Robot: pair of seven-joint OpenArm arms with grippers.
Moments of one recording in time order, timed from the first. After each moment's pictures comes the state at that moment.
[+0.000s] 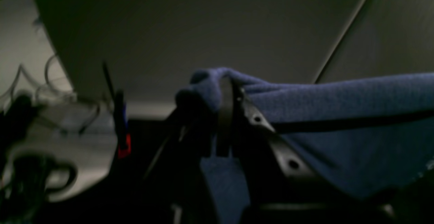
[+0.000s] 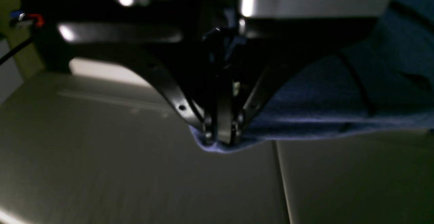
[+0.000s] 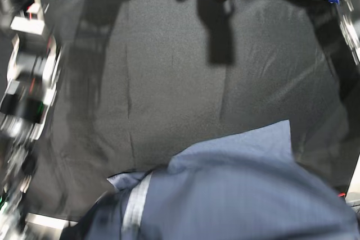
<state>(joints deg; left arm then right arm) -37.3 -28.1 -21.0 81.4 -36.1 -23.2 38.8 52.5 18.7 6.2 82.0 18.1 18.9 -48.6</state>
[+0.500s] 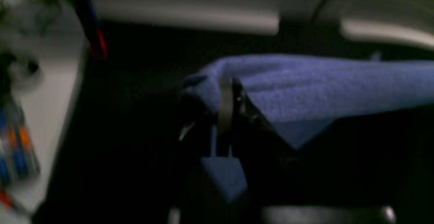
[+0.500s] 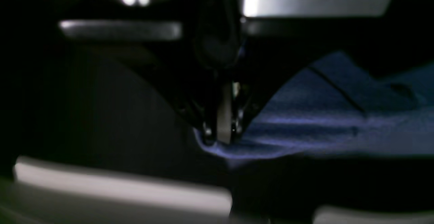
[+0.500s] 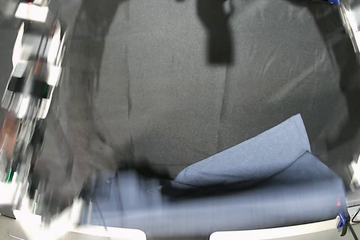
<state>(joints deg) -19.5 -27.9 -21.7 81.1 -39.2 -24.2 48.6 32.5 18.4 8.8 86.3 20.8 19.6 -58.3</state>
